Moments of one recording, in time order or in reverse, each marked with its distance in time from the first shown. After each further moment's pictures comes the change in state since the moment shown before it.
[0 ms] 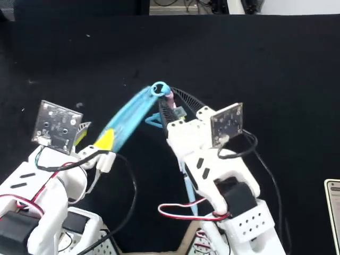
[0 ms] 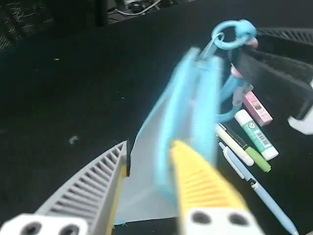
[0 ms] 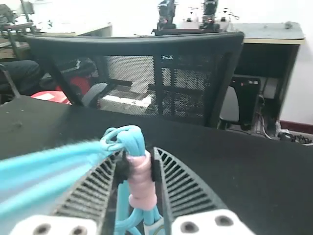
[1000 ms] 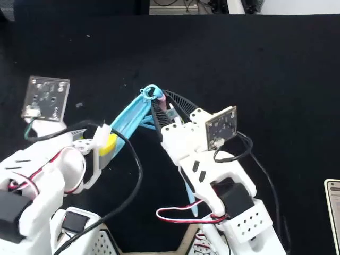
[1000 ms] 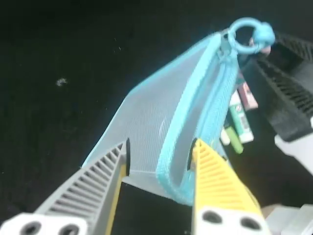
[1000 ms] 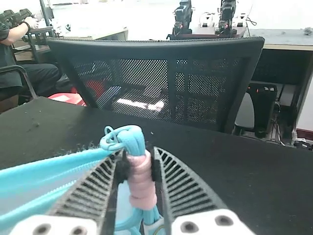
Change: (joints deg) left arm -0.4 15.6 -18.9 16.1 12.1; right arm -2.6 -0.1 1.4 -2.3 -0.1
